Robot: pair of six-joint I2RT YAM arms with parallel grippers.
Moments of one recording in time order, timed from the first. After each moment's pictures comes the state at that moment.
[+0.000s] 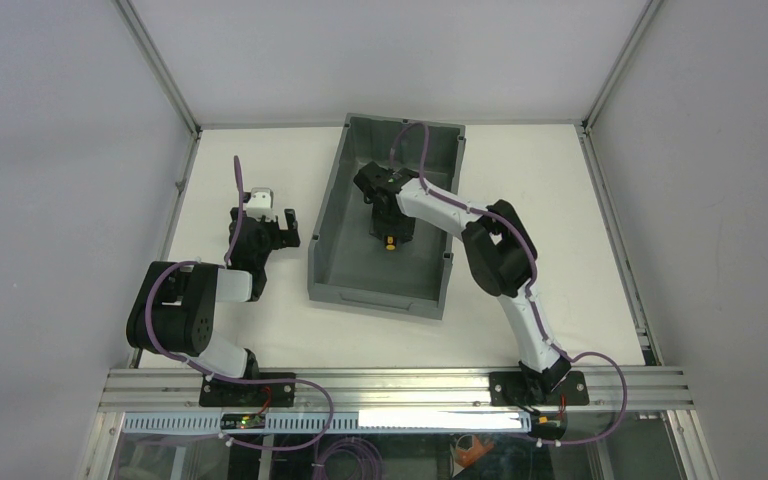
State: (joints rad) left arm -0.08 1.53 0.38 0.84 -0.08 -0.03; right arm 0.76 2.23 1.83 -0.92 0.29 0.86
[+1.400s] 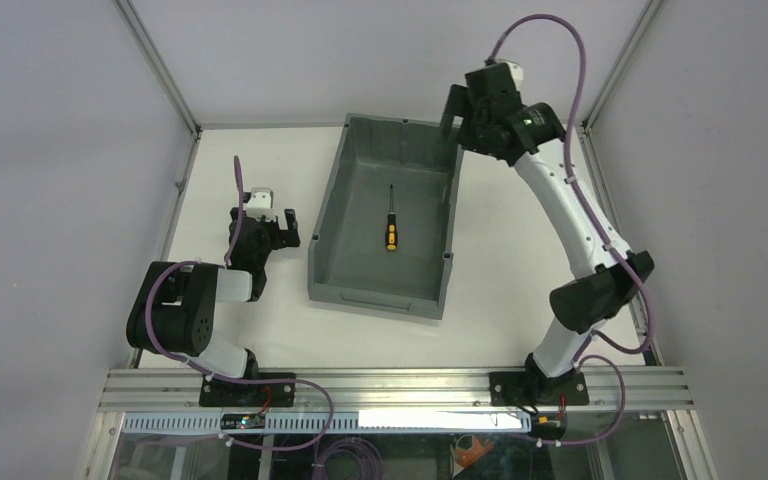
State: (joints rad) left arm -0.08 1.53 0.38 0.84 -0.08 -0.03; right arm 0.52 1.77 2.08 -1.05 0.33 0.55
